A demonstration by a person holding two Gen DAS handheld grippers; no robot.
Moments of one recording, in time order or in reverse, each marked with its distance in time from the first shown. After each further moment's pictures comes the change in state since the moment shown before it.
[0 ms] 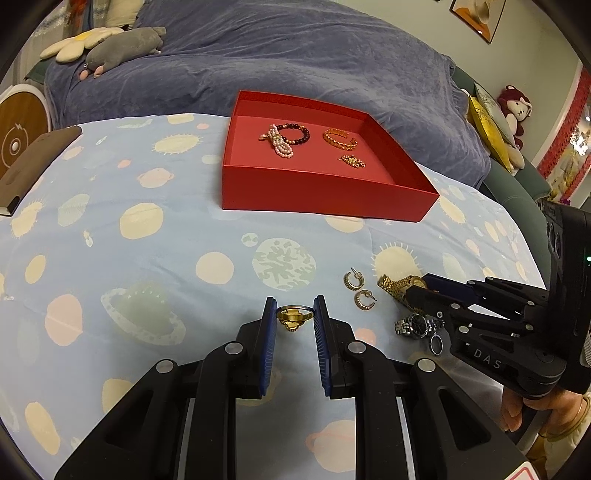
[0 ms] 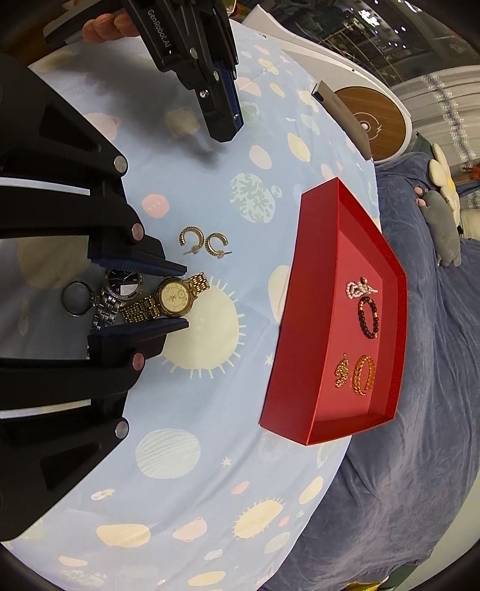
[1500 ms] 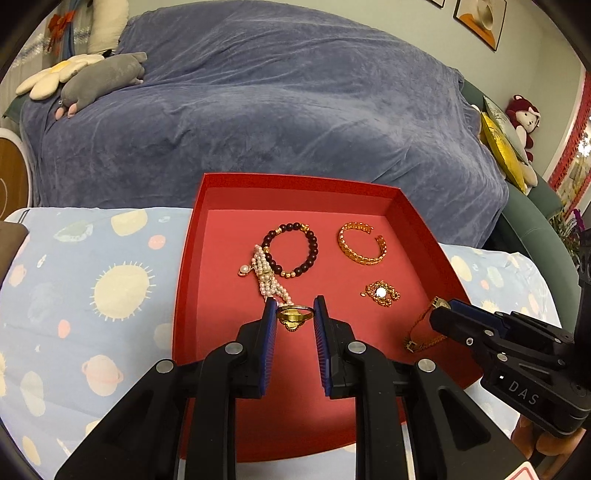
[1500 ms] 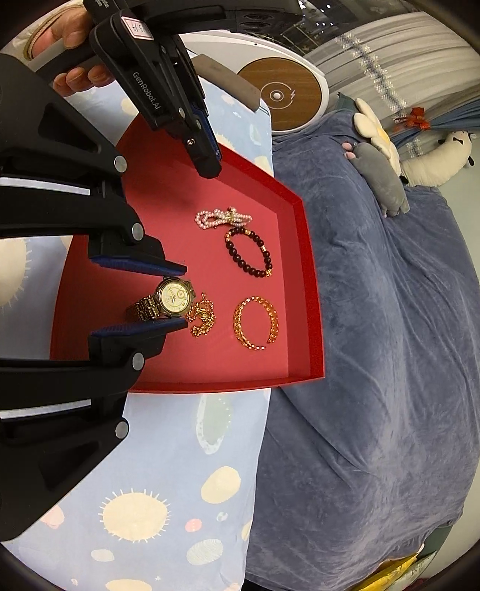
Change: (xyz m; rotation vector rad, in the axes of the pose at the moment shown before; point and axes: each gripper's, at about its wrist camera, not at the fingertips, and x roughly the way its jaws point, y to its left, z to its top) left arm 0.099 -0.003 0.157 0.038 -0.064 0.030; right arm 0.051 -0.076 0.124 0.209 -0.107 -0.002
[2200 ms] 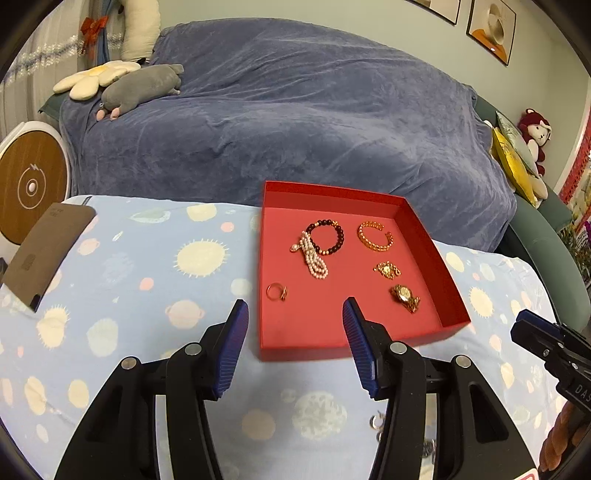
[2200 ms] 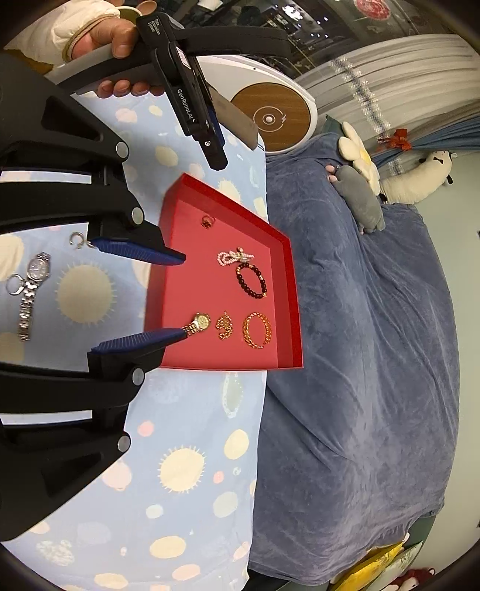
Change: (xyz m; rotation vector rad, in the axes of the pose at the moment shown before) left arm -0.107 0.017 -0.039 -0.049 -0.051 0.076; right arm -0.133 0.018 -0.053 -0.024 -0.101 0.038
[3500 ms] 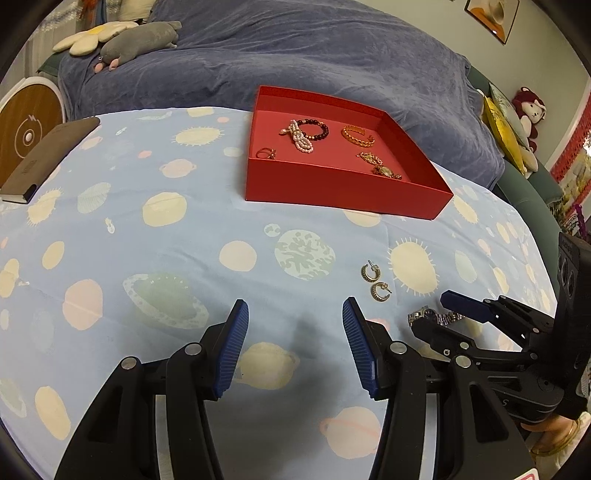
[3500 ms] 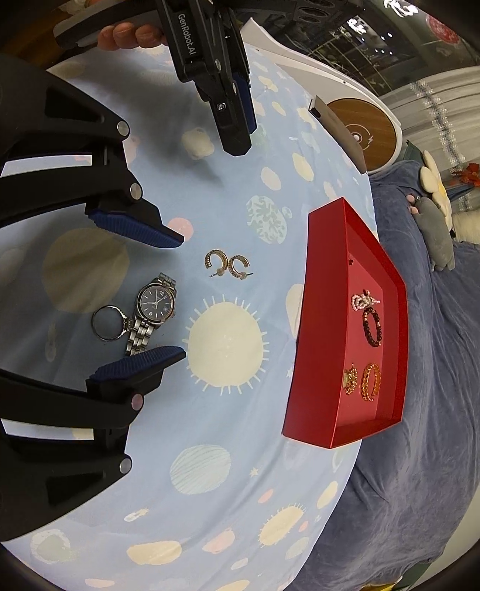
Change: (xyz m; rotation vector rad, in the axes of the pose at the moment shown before) left arm -0.015 -0.002 -0.116 -0.020 0.143 -0.050; right arm 0.057 0.034 -0.108 -0.164 0.219 0.028
